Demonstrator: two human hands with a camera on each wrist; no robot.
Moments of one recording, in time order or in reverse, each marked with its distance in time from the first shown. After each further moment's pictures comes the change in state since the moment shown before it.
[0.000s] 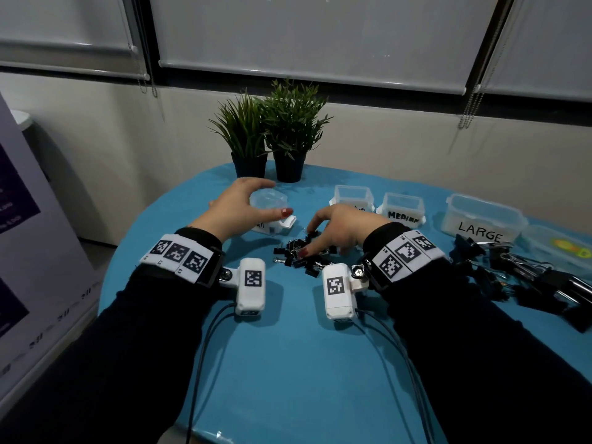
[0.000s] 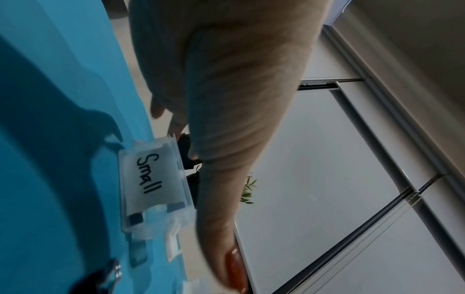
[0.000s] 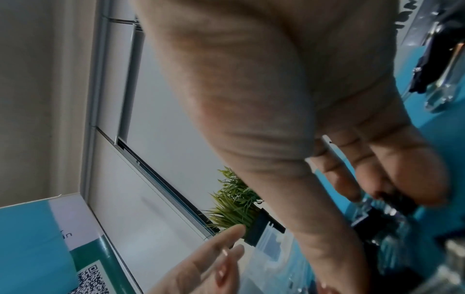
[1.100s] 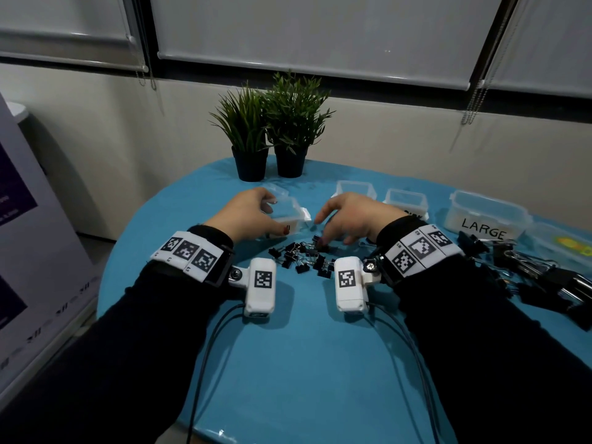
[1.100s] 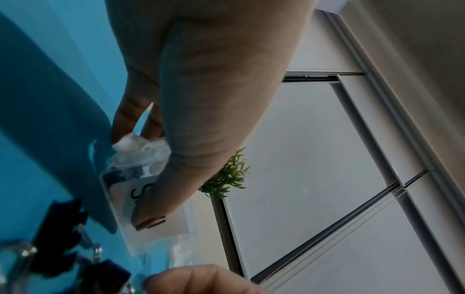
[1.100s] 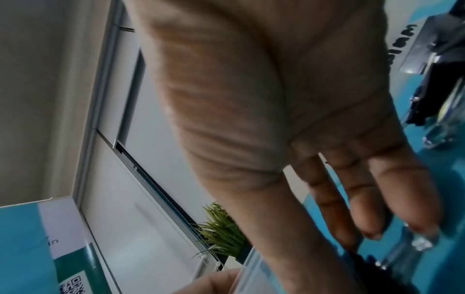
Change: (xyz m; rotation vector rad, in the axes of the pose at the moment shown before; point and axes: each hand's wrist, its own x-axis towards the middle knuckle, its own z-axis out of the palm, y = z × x) left_hand 0.005 -0.004 0.019 -0.062 -0.121 -0.089; right_hand 0.010 0.011 -0.007 0.161 0.038 0.020
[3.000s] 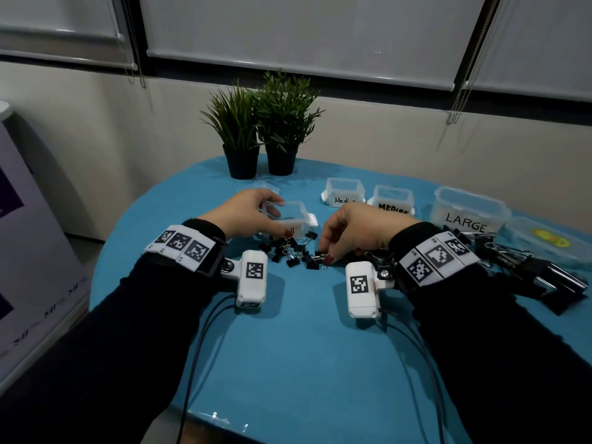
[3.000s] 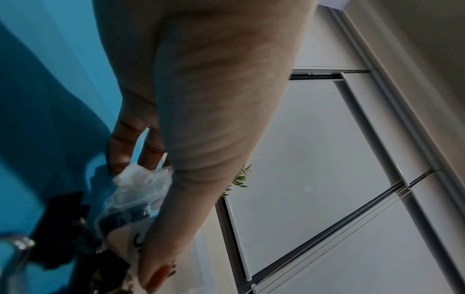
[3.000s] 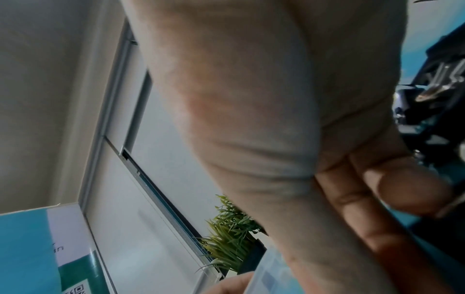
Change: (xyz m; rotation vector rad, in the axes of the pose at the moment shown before) left_hand -0.003 0.006 0.002 -0.017 -0.139 0.096; right_hand -0.046 0.014 -0.009 -0.130 -0.144 -0.085
